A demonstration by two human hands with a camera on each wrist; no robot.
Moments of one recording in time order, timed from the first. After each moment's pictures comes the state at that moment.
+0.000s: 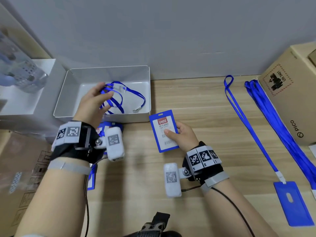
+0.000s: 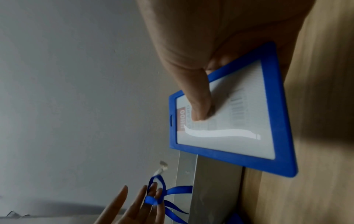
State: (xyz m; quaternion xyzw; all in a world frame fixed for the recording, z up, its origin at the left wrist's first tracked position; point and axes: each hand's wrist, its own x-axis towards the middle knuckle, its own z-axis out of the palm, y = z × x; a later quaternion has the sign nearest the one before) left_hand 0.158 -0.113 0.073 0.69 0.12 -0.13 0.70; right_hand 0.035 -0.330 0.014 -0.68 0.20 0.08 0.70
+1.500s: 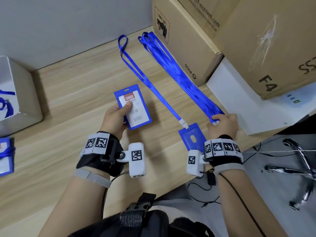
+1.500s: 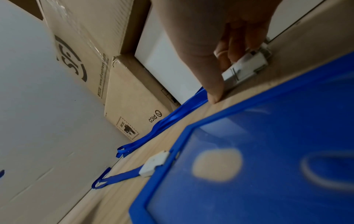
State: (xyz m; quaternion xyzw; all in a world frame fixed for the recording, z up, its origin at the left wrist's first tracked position) left_hand -0.026 -0.424 0.003 0.67 0.04 -0.36 0.65; right_hand -0.212 -0.629 -0.054 -0.76 0.59 -0.07 0.28
